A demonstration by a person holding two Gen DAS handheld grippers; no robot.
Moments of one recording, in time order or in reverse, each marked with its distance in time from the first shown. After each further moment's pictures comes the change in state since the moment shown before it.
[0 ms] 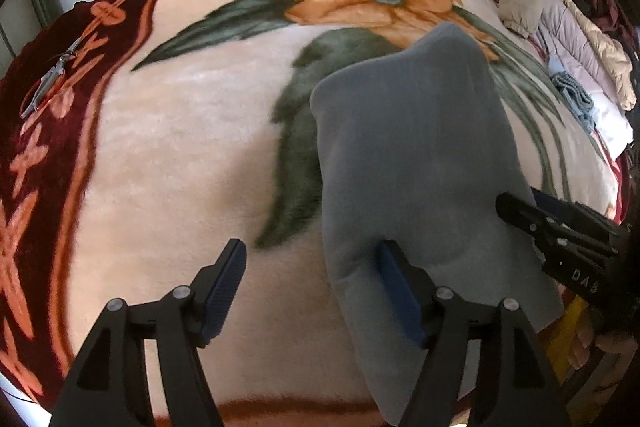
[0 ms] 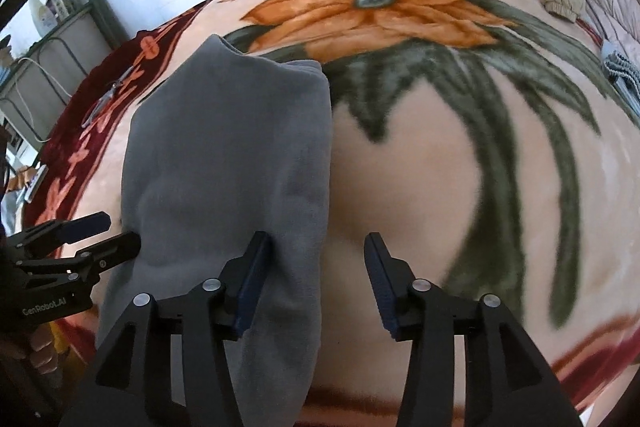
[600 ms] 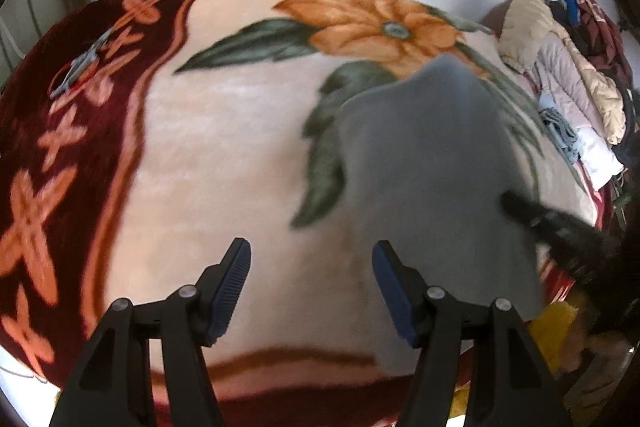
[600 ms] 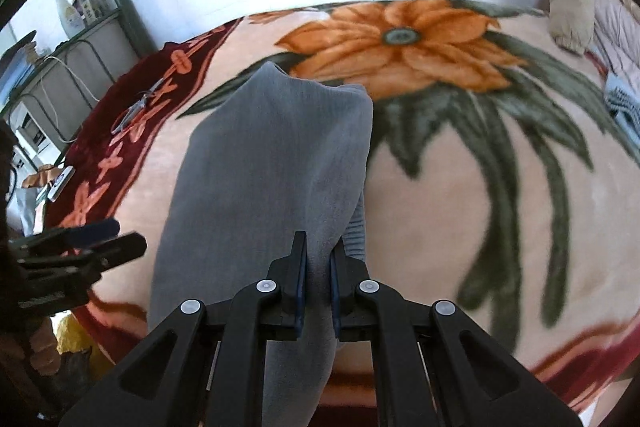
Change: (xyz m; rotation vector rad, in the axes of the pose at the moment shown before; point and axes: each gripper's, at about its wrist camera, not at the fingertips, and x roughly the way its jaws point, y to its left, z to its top) left arm -0.056 0.018 -0.007 -0.084 -0.055 -0.033; right arm -0.032 0.029 0.005 -0.044 -0.072 0.040
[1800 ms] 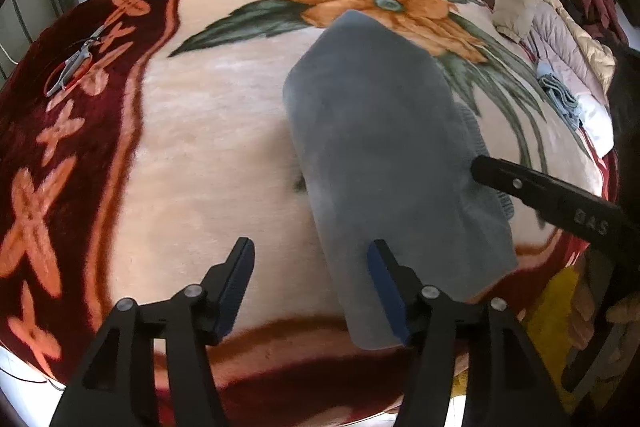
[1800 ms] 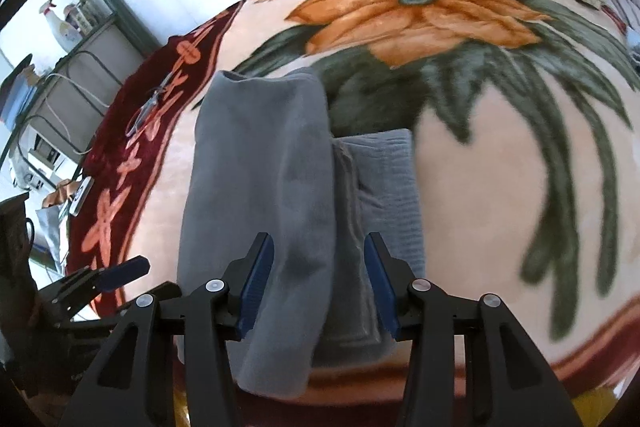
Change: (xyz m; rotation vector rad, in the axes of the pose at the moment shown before) left arm 0.005 0.005 -0.023 0.057 0.064 0.022; right arm 0.021 0.019 0.004 0.098 0.103 0.106
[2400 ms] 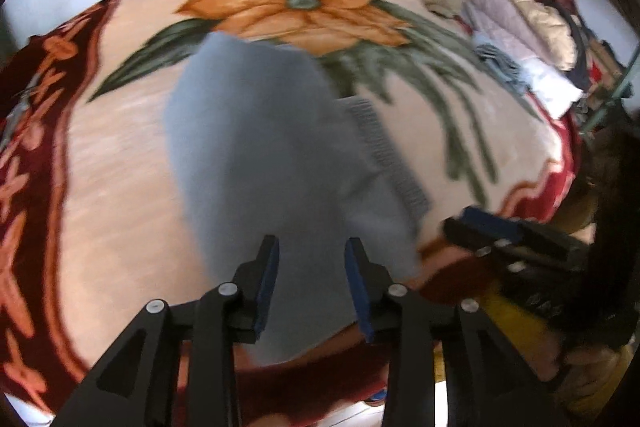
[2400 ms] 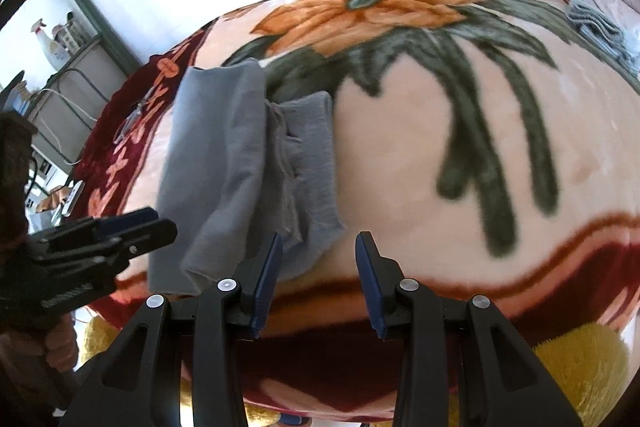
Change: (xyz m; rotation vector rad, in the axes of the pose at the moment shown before) left arm -0.004 -0.062 0.007 0.155 -0.001 -0.105; right arm -0.050 -0.036 -0.059 0.070 -0.075 -0.061
